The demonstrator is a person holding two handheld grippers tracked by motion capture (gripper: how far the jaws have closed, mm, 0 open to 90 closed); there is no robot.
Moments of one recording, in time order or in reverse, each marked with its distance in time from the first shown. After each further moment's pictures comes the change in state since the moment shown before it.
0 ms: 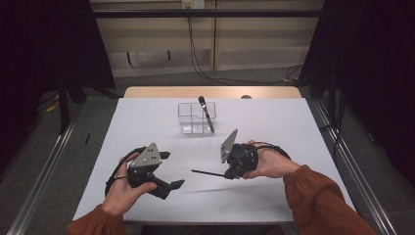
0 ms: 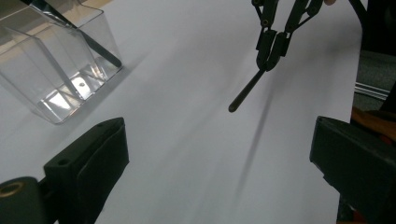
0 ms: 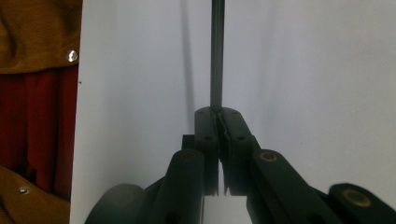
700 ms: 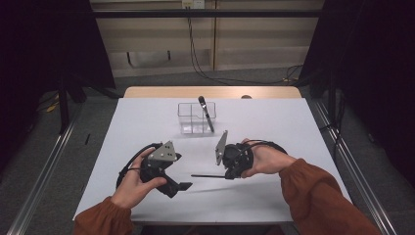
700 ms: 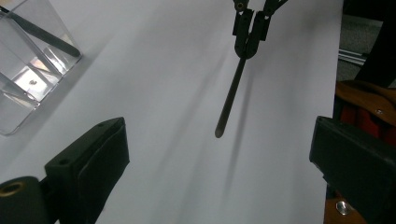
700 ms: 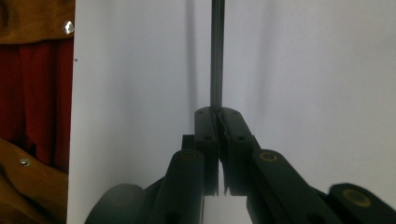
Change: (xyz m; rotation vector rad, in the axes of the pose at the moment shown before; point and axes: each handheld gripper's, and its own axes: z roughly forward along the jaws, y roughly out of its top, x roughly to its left) left arm 0.006 0.017 0.024 0.152 -0.121 0.050; right arm -0.004 0.013 0.006 0.136 0.028 -0.046
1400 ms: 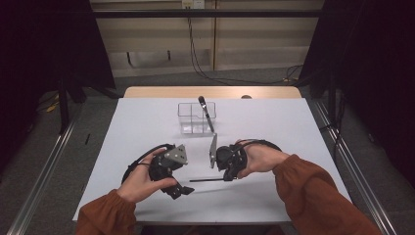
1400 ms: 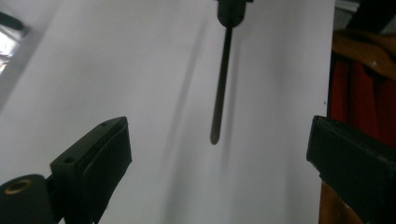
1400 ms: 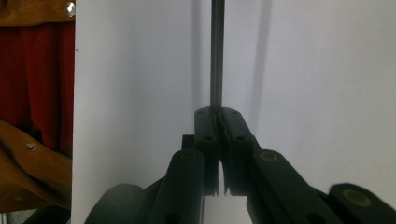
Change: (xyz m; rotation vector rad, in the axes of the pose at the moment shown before) left arm -0.003 0.011 0.025 0.193 -0.098 0.091; right arm -0.002 0.016 0.008 0.092 0.037 -0.047
